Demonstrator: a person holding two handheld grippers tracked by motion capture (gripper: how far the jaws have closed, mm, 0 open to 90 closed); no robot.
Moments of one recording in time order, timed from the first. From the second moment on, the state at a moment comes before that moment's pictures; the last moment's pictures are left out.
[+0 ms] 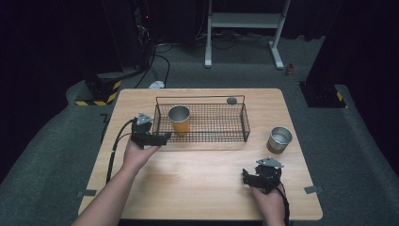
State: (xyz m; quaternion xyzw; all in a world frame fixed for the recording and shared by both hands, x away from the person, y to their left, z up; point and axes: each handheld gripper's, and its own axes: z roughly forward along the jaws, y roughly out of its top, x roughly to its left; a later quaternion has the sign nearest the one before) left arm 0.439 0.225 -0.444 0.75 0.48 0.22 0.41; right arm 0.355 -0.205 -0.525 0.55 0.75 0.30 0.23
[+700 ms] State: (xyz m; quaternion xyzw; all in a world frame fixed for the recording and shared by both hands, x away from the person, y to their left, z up) left arm 0.405 0.256 -0.464 0.75 0.49 0.22 0.39; right arm 0.355 -0.205 -0.525 0.55 0.75 0.30 0.23
